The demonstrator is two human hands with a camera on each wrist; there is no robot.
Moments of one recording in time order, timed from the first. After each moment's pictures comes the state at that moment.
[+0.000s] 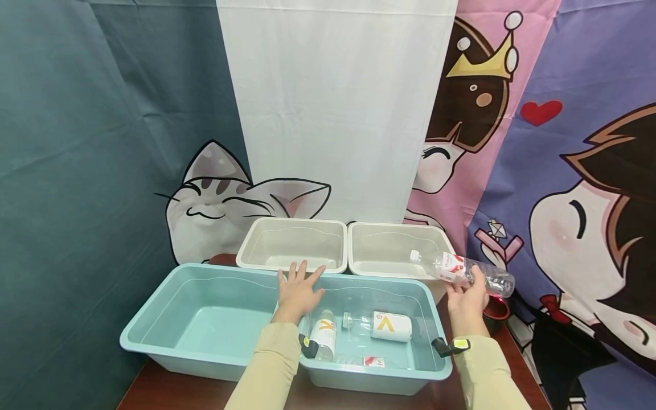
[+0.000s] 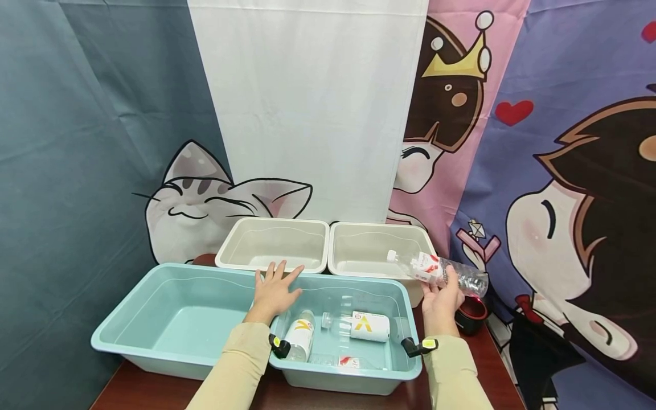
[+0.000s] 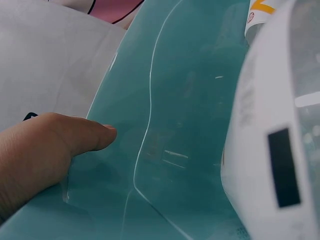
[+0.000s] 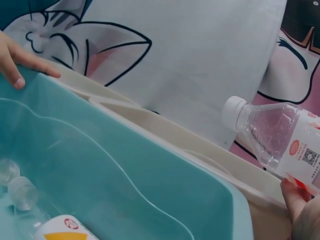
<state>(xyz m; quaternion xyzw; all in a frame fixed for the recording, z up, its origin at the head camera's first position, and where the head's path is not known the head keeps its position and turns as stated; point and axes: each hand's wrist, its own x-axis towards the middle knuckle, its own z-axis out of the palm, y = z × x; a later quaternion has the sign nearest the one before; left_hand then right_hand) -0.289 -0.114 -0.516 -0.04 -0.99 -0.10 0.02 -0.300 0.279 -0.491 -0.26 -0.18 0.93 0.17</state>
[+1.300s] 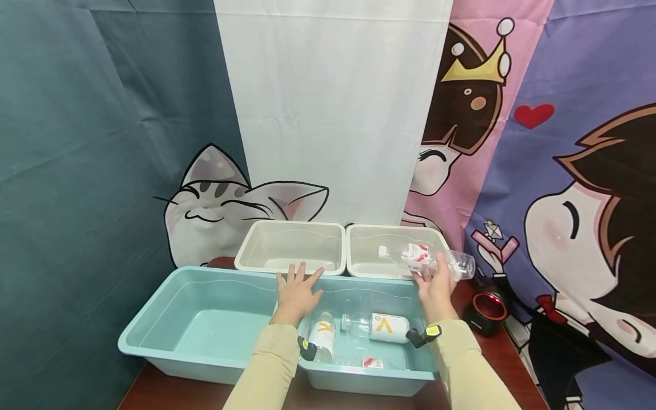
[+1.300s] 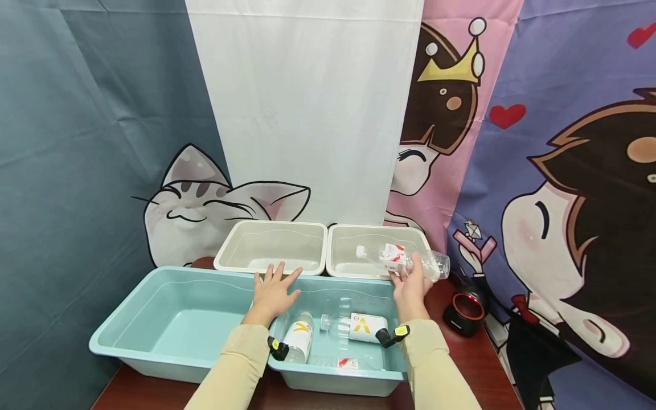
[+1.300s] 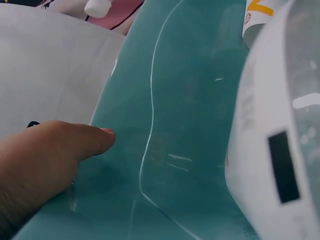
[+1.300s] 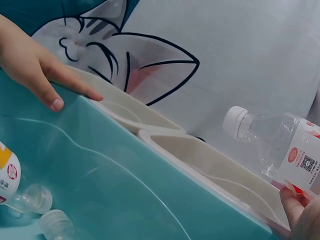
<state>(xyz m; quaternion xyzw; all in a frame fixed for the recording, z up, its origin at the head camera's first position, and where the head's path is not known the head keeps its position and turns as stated) -0.288 -0.113 -0.513 -0.04 -0.99 -0.11 0.02 -0.322 0.218 -0.477 -0.23 -0.27 0.93 0.13</state>
